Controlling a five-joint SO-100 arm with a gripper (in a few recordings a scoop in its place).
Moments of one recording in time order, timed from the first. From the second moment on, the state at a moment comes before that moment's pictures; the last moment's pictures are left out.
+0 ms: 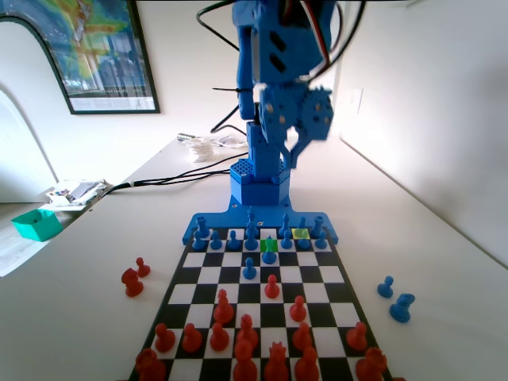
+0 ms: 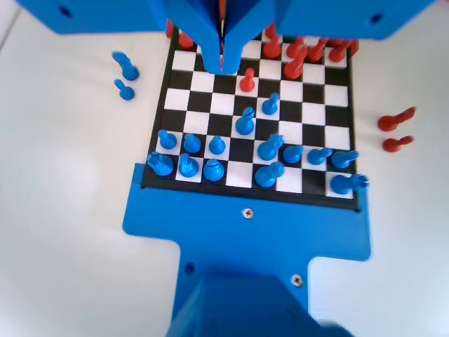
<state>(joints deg) -11.7 122.0 127.4 79.5 -83.9</state>
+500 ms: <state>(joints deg) -20.0 110.3 135.7 64.4 -72.9</state>
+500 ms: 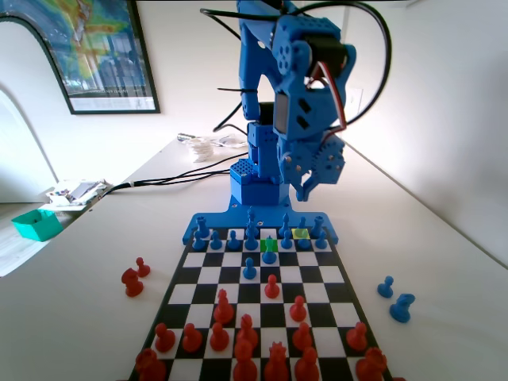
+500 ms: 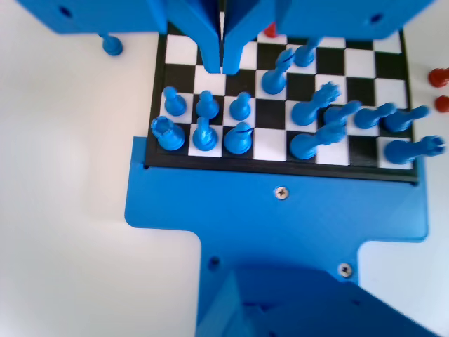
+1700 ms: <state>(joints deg) -23.1 97.8 139.4 56.2 -70.7</state>
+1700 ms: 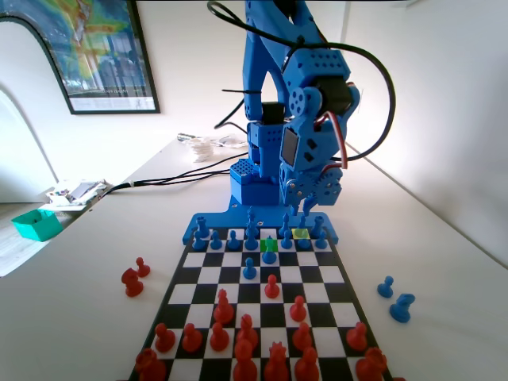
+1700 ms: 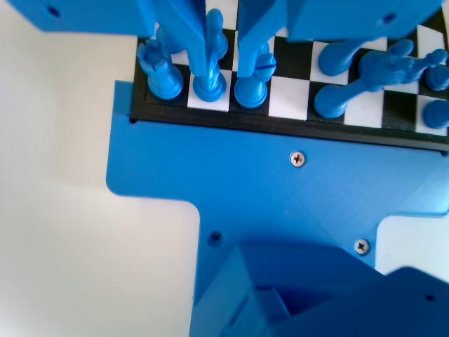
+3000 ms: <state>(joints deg) -24.2 91.4 138.3 49.7 -70.2</state>
